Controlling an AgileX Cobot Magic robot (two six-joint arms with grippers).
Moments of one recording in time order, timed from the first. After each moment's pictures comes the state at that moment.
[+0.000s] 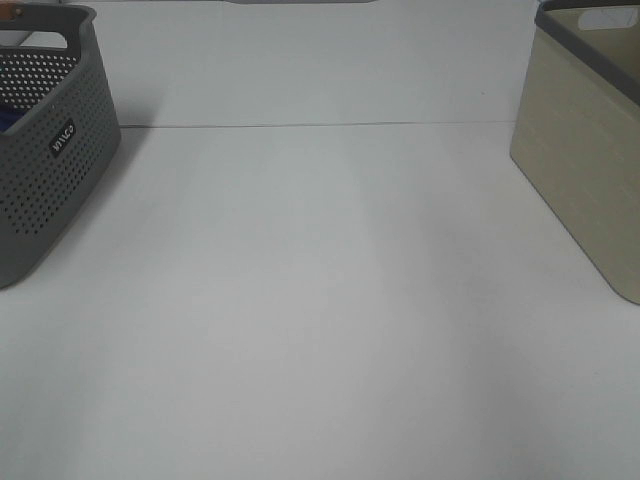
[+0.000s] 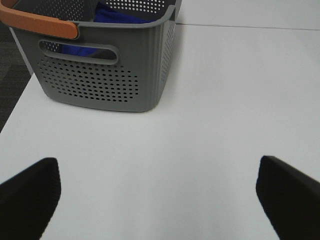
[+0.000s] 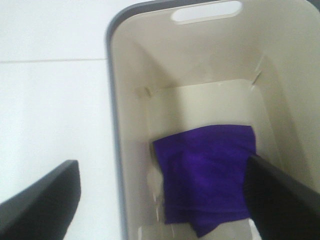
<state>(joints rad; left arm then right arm) 0.08 -0.01 -0.51 -0.07 1.04 -0.01 -0.19 1.70 -1.75 0.18 0.99 -0.27</state>
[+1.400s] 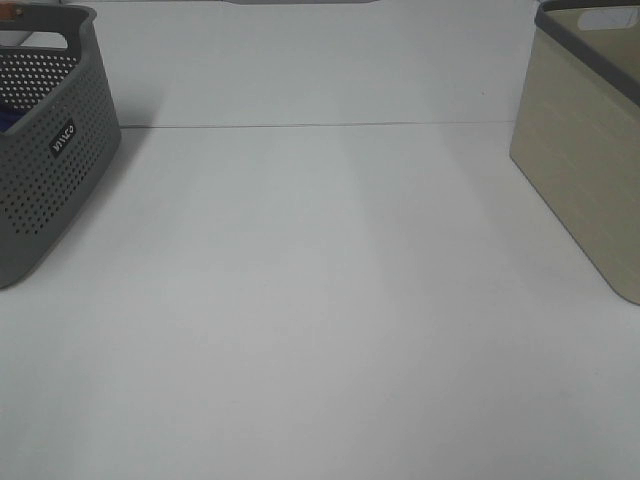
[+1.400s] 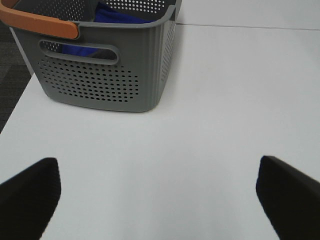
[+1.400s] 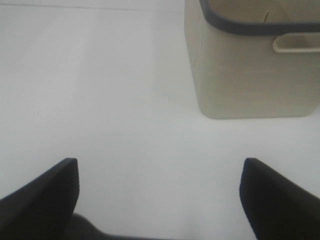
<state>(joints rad) 0.08 -0.01 -0.51 -0.07 1.04 -0.01 -0.01 0.00 -0.58 0.05 1.16 -0.09</state>
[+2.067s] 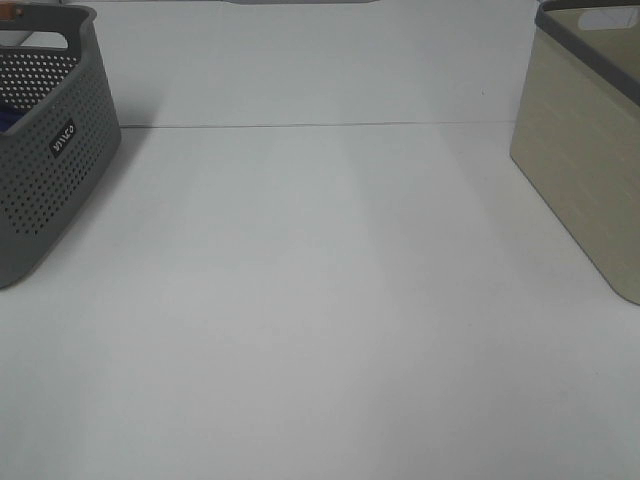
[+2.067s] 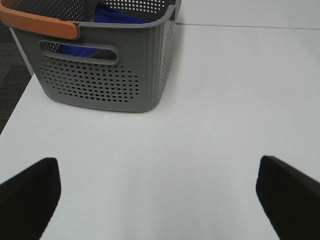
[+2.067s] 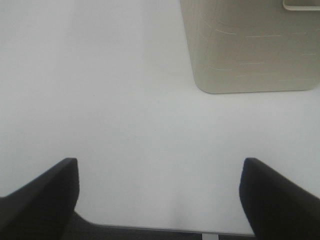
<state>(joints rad) 0.08 -0.01 -0.51 -0.07 1.04 0.00 -0.01 0.00 -0.46 0.01 1.11 -0.09</state>
